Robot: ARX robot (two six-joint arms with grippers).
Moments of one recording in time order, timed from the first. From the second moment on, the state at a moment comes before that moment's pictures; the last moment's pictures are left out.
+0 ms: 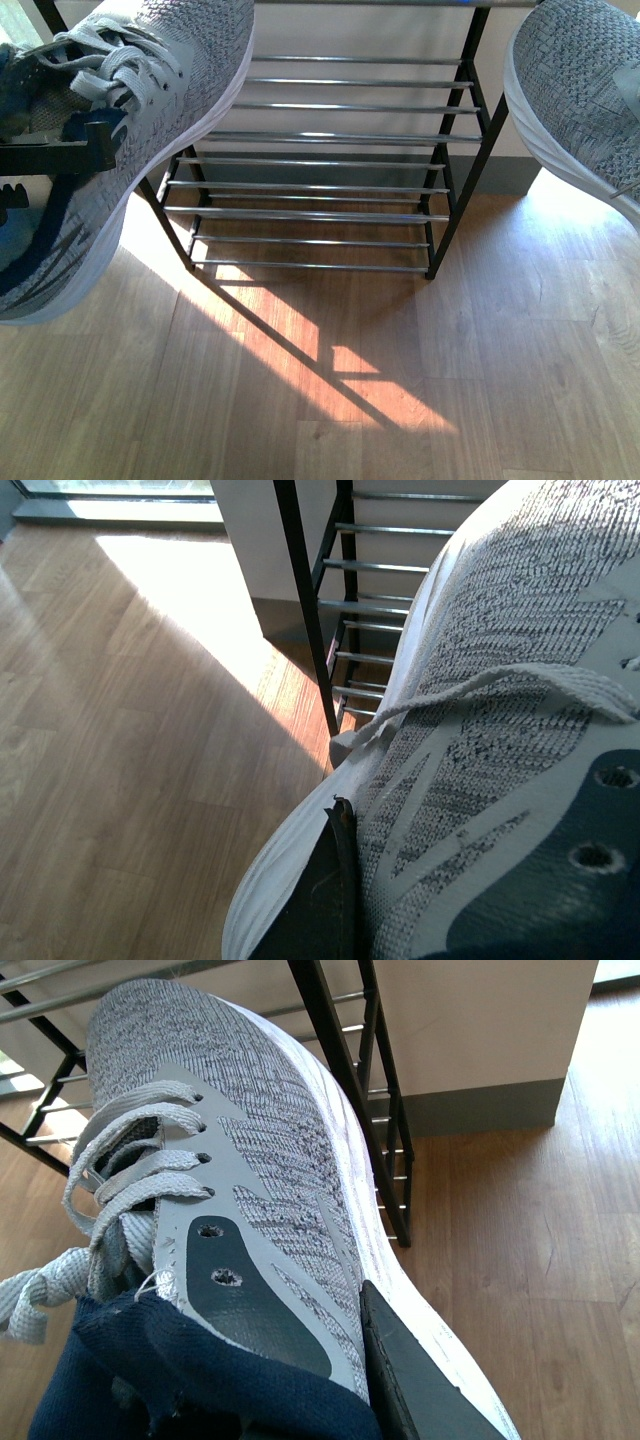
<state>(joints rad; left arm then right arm) -0.53 1.30 0.45 0.24 -0.60 -0.32 -0.20 1.14 0.27 0.42 -0.42 0.10</state>
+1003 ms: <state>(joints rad) -0.53 1.30 0.45 0.24 -0.60 -0.32 -0.11 1.21 0.29 0.62 -0.43 0.07</state>
